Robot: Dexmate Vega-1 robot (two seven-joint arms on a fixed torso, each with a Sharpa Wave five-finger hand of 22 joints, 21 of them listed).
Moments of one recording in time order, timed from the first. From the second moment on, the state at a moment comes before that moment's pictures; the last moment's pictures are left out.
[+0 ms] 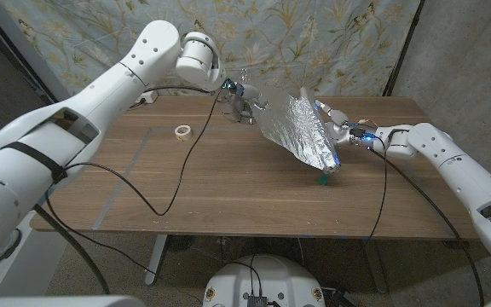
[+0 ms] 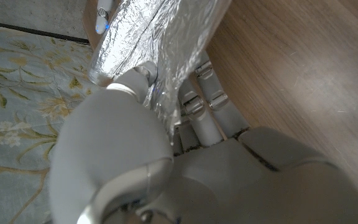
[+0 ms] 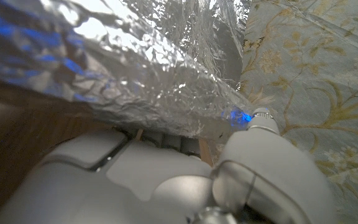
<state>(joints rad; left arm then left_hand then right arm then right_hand) 0.02 0.58 0.78 -1.57 -2.03 1.11 1.01 1.20 0.01 0.53 -0.17 0.40 0.44 0.15 0.19 0.19 0.81 -0.04 0.78 0.57 1.21 -0.20 0.34 0.42 0.95 -0.10 1.00 0.17 -0.56 -0.65 -0.31 -1.21 1.25 -0.76 0.54 0.63 0.03 0.01 -0.02 0.30 0.52 0.13 0.20 0.23 0.61 0.13 0.41 0.45 0.71 0.02 0.24 0.40 0.87 0.07 0.24 0.18</state>
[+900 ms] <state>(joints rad) 0.09 0.69 0.73 -1.66 -2.05 1.03 0.98 1.21 0.00 0.53 -0.17 0.41 0.44 0.15 0.19 0.19 0.82 -0.04 0.78 0.57 1.22 -0.20 0.34 0.43 0.94 -0.11 1.01 0.17 -0.52 -0.64 -0.34 -1.19 1.22 -0.80 0.51 0.63 0.04 0.00 -0.02 0.31 0.52 0.13 0.20 0.23 0.61 0.13 0.41 0.45 0.71 0.02 0.24 0.40 0.87 0.07 0.24 0.18</state>
